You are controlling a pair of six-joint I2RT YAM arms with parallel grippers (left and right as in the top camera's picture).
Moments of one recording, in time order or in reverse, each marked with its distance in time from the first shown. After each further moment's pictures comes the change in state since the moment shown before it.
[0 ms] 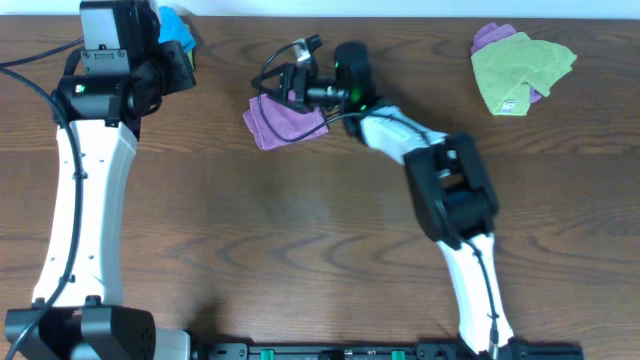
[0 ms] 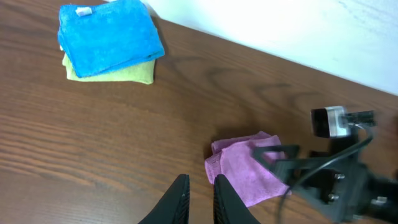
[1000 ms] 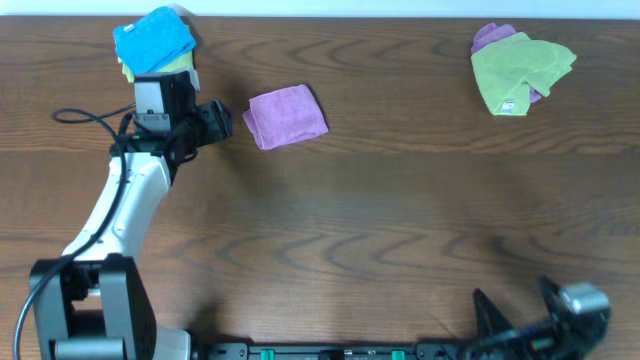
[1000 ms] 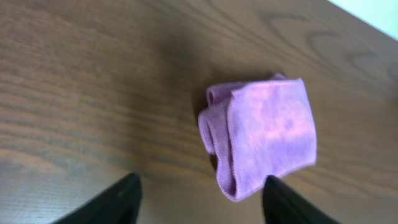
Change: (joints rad) left arm -0.011 0.023 -0.564 0.518 0.152 -0.069; right arm -0.145 -2.304 -0.742 -1.579 0.980 -0.747
